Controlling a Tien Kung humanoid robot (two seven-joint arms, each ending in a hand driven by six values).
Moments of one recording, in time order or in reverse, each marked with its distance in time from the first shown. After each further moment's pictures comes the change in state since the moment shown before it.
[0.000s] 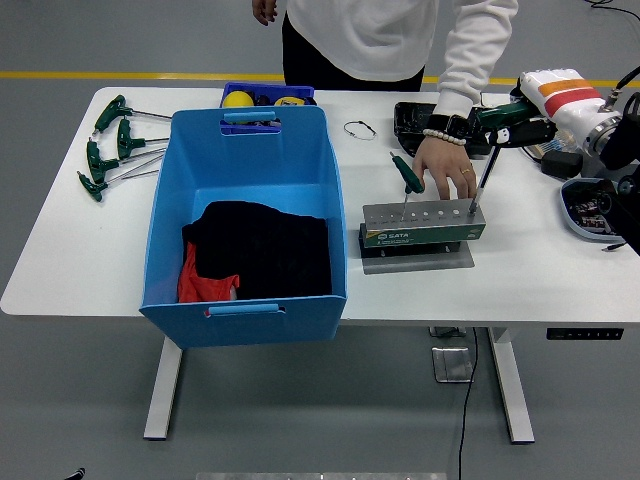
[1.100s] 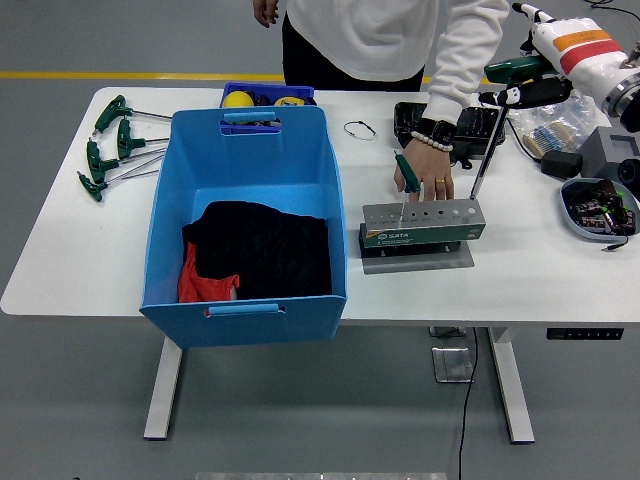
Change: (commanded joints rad) left arm 0.022 0.001 -0.039 0.000 0.038 0.001 0.007; right arm 0.038 -0.055 0.025 0.109 -0.013 0.035 -0.017
